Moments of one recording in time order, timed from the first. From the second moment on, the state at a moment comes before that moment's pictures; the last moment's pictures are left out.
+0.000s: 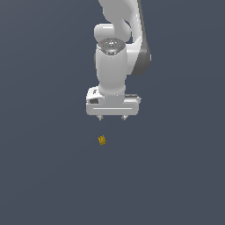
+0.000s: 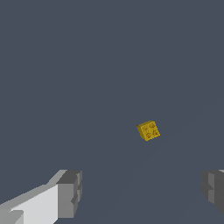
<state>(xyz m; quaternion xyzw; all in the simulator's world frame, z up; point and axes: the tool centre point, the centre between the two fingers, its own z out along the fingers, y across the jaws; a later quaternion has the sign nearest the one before) 0.016 0.000 0.205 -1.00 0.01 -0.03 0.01</state>
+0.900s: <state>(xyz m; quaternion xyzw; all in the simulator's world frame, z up) 0.022 0.021 0.227 -1.00 -0.02 -0.06 0.00</state>
